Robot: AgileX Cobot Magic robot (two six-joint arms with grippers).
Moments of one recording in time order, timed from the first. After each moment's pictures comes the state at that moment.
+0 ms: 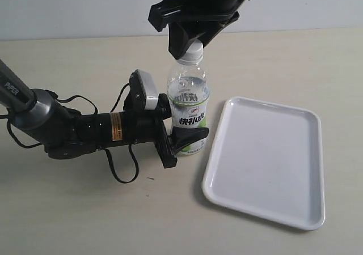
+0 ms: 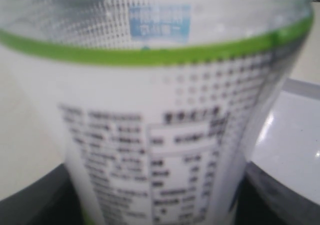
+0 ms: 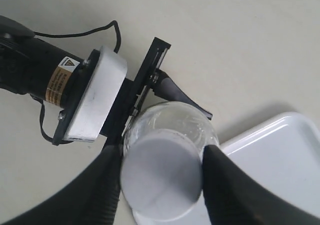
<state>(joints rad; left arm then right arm) -0.48 2.31 -0.96 0.90 -1.20 -0.20 0.46 1.83 -1.73 0.19 1.22 -0.14</state>
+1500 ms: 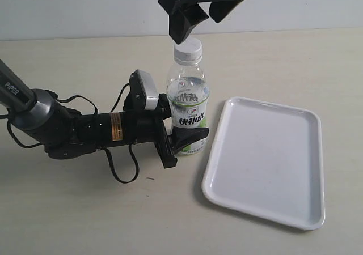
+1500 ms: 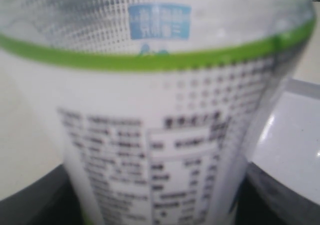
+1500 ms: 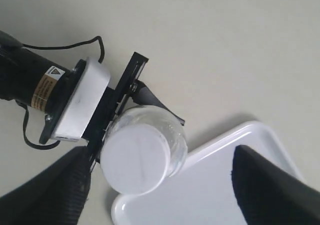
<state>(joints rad) -0.48 2.31 -0.96 0.90 -1.20 -0.20 0.46 1.77 -1.73 0.11 1.20 -0.14</state>
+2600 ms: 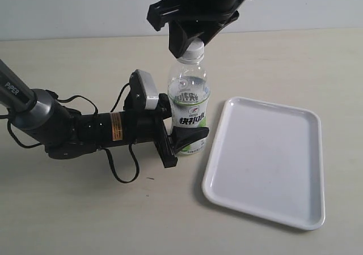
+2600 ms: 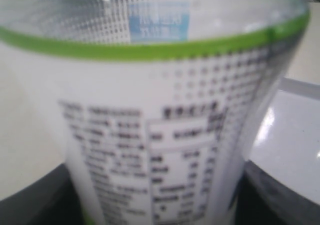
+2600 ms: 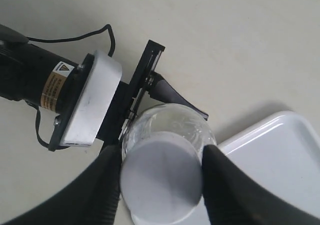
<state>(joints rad) -0.48 2.31 -0.96 0.89 -1.20 -0.20 0.46 1.83 -1.73 0.15 1.21 -0.10</state>
